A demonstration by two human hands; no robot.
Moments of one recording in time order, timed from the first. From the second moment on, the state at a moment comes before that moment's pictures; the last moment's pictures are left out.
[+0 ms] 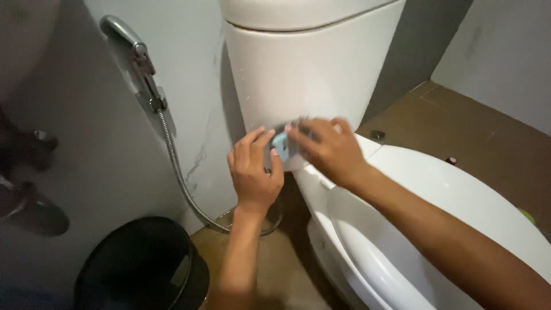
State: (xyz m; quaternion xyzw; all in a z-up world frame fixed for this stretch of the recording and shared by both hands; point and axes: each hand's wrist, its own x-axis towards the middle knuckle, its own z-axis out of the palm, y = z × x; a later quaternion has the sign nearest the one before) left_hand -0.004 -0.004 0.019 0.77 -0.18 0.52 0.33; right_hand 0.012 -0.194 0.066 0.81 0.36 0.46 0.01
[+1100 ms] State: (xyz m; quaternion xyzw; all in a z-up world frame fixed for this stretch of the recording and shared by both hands) left_hand 0.013 -0.024 0.021 0.74 -0.17 0.55 0.35; right_hand 0.011 -0.199 0.096 0.80 0.35 0.49 -0.01
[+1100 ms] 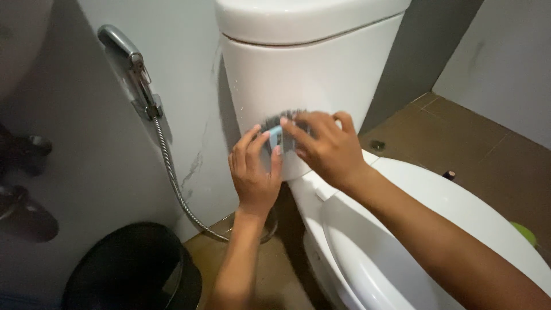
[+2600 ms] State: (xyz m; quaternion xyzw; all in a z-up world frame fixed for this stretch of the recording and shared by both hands) left_hand -0.005 0.007 0.013 0.77 -0.17 0.51 0.35; right_hand 0.017 -0.203 0.032 0.82 0.40 0.41 0.10
